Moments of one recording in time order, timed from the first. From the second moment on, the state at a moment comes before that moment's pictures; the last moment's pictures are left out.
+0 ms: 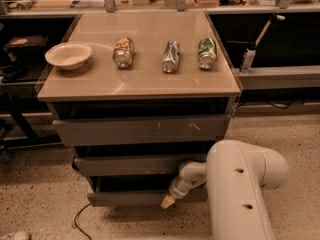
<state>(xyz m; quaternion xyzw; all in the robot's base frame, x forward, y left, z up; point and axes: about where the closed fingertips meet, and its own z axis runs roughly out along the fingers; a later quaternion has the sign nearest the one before) 0.554 -0.039 0.193 -0.48 0.85 0.20 0.09</state>
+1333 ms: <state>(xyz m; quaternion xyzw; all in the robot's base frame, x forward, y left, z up) 0.554 -0.039 0.193 -0.48 0.85 0.20 0.09</state>
